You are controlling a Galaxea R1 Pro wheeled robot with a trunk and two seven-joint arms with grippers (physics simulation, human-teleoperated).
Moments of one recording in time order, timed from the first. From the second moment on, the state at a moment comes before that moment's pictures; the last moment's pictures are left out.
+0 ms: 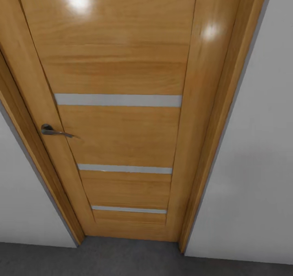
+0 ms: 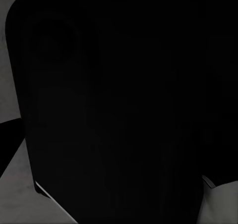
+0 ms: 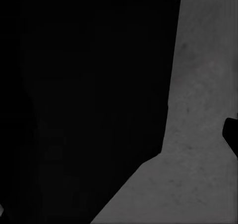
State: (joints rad) left arm -0.01 -0.06 -0.01 -0.05 -0.01 -0.04 0.00; right arm 0.00 -0.01 0.00 -0.01 0.01 0.00 0.02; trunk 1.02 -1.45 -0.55
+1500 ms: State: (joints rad) left arm -0.01 -0.06 -0.01 -0.05 -0.01 -0.05 0.00; right arm 0.00 -0.01 0.01 -0.01 0.01 0.00 0.02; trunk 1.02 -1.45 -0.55
